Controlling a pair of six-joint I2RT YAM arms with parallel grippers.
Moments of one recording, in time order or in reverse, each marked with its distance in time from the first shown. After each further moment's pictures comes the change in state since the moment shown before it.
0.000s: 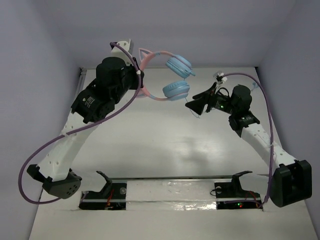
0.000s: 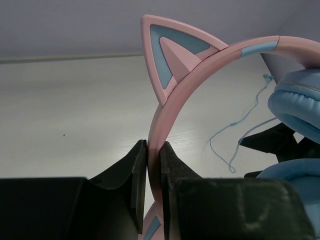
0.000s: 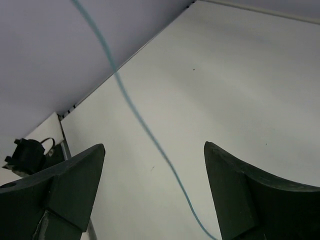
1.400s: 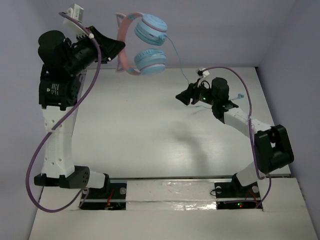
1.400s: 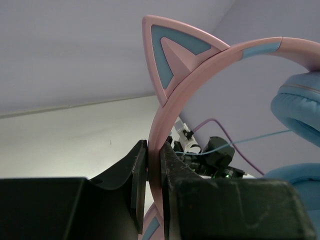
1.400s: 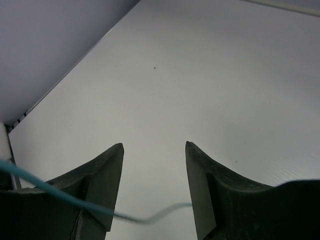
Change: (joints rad) left arm 0.528 0.097 0.298 0.109 0.831 -0.201; right arm 0.092 0.367 0.152 0.104 0.167 -0.097
